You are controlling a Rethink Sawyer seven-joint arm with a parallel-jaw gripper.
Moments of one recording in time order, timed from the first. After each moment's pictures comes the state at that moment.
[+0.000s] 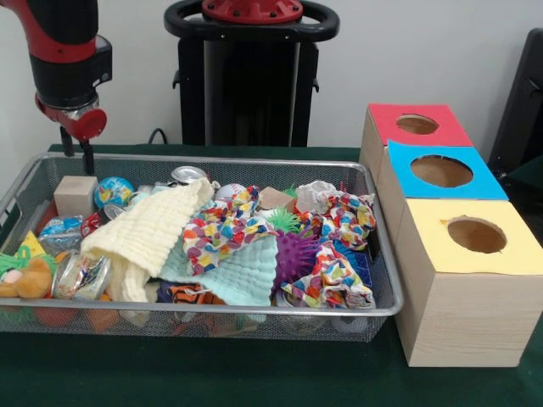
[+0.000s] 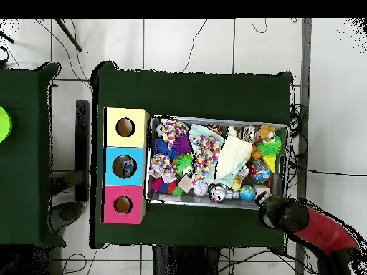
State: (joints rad) arm -0.75 -0.55 -0.07 1.76 -0.31 0.42 1.98
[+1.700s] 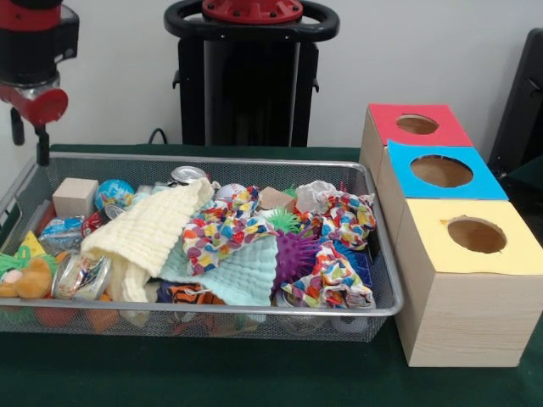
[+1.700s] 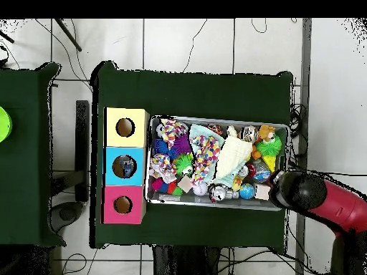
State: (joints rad) arm -0.68 -0.66 -0.06 1.58 -0.32 0.60 1.98
